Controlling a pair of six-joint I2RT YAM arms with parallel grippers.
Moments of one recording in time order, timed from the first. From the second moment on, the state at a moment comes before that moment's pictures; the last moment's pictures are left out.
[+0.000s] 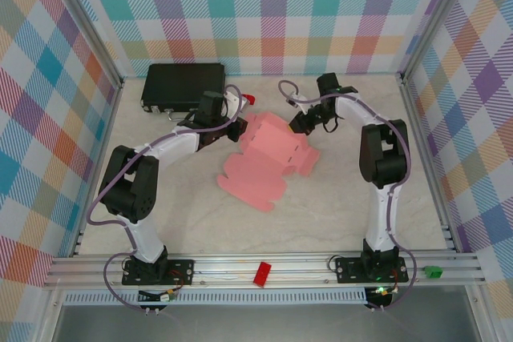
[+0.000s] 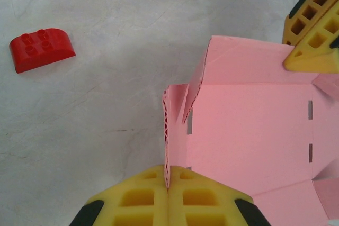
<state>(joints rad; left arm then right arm) -0.40 1.80 1.22 -0.09 0.30 0.09 0.23 2.13 1.70 -0.77 -0.72 -0.64</state>
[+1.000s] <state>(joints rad) -0.41 1.38 0.64 -0.03 0.14 -0.36 0.39 1.98 1.48 -0.43 -0.35 -0.83</state>
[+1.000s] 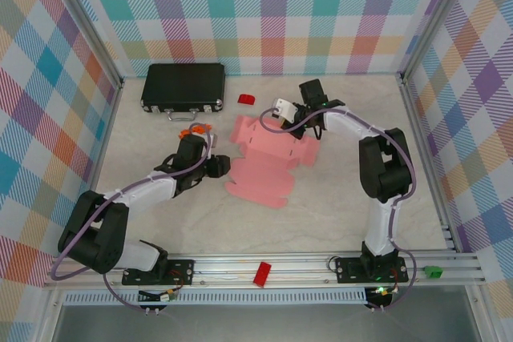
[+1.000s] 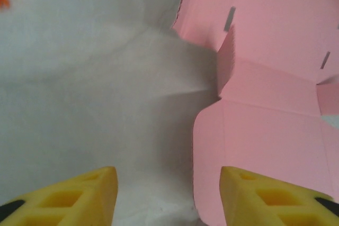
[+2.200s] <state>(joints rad) -0.50 1.57 0.62 0.18 0.22 -0.53 0.52 1.85 1.17 0.11 -0.02 -1.04</state>
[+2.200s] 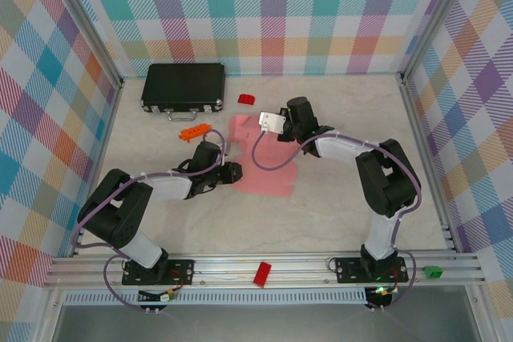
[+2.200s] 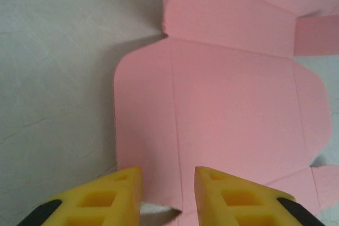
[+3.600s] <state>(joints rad) -0.57 1.67 0.57 0.37 0.21 -0.62 0.63 1.77 0.84 0.61 0.08 -1.22</state>
